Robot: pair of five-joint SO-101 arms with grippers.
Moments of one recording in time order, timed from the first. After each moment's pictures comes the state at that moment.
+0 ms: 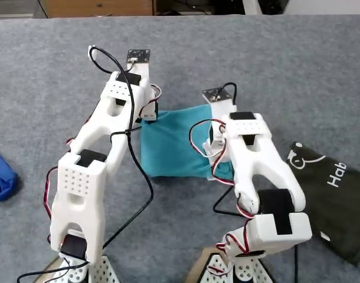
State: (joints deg) left arm 11.2 38.4 -23.3 69.6 4.9; right arm -6.5 4.3 34.7 58.4 7.2
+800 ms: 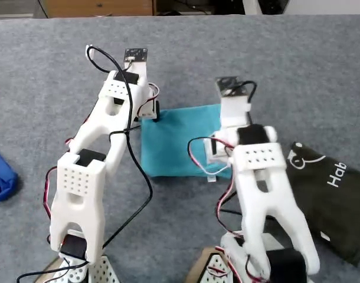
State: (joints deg) left arm 10.8 38.5 -24.5 69.6 4.8; right arm -9.4 -24.0 44.7 64.0 -7.1
